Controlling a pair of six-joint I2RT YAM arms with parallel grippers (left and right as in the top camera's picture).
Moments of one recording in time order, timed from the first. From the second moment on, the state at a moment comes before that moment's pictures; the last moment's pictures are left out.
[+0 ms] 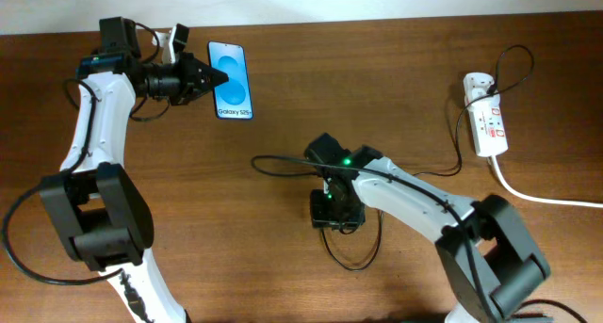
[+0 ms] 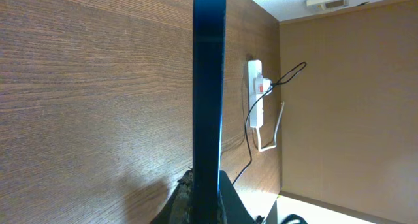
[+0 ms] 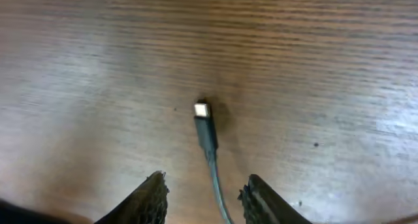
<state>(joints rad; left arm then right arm) 0.13 2.10 1.84 -0.89 1.03 -0.18 0.64 1.82 1.13 -0.85 -0.30 0.65</state>
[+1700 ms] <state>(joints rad) 0.13 2.10 1.83 -0.67 1.50 -0.22 0.55 1.87 1.51 -0.86 -0.56 0.45</state>
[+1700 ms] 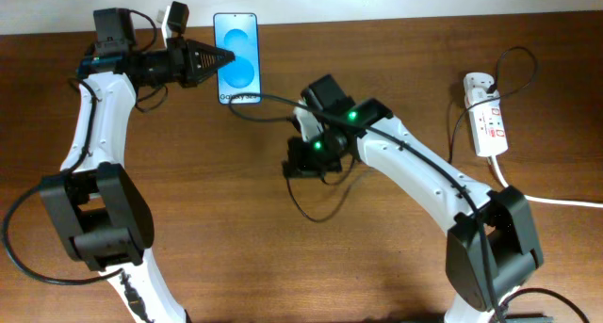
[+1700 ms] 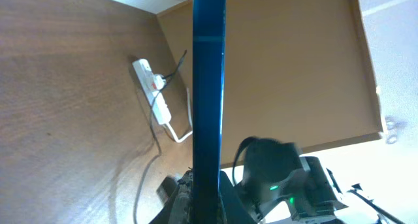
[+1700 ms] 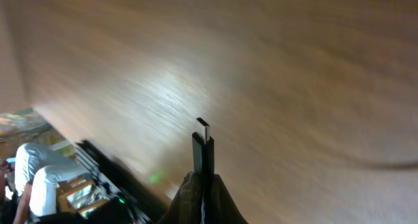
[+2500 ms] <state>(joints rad) 0.11 2.10 1.83 -0.44 1.53 -0.56 0.51 1.86 1.58 -0.42 -0.79 0.57</state>
